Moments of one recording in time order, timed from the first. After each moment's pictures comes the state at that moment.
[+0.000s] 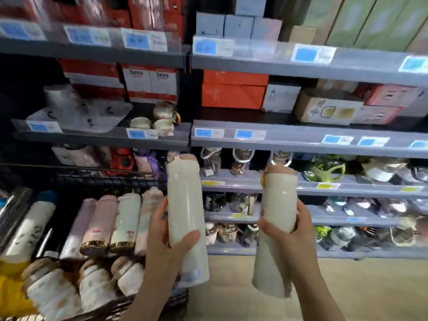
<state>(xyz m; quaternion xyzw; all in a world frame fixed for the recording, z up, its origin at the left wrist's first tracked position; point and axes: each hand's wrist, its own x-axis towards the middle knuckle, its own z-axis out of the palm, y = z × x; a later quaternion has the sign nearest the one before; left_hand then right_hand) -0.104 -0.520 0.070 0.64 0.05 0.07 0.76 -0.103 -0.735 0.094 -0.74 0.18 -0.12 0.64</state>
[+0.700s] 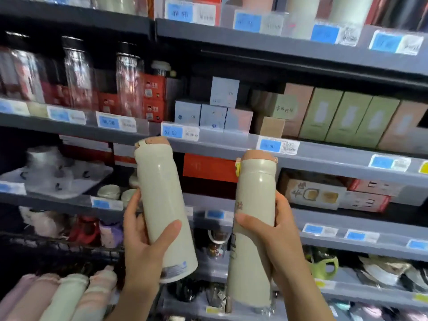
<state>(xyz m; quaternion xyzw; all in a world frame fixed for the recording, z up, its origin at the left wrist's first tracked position) 0.025 -0.629 0.162 0.56 0.01 0.27 0.78 0.025 -0.816 0.223 -0.68 -0.01 -0.09 0.73</state>
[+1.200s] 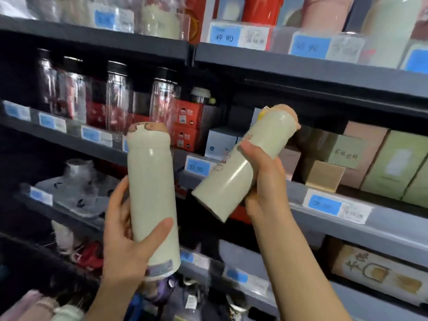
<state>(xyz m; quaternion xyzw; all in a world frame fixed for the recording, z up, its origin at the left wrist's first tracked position) 0.122 -0.591 0.207 0.59 0.02 0.44 0.68 0.217 -0.735 0.317 -0.48 -0.12 -0.01 0.87</state>
